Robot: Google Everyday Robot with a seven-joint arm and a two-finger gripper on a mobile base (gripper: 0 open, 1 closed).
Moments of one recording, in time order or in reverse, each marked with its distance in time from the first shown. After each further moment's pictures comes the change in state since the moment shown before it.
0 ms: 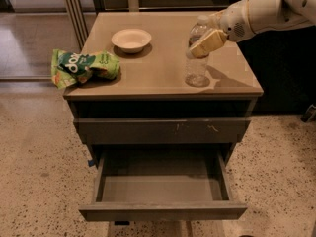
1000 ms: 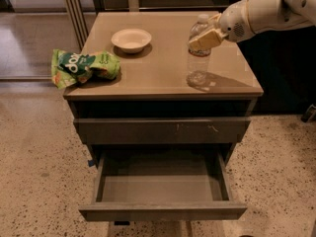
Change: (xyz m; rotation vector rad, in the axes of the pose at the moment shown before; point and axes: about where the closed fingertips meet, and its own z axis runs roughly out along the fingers) arm 0.000 0.000 0.000 0.000 0.000 0.000
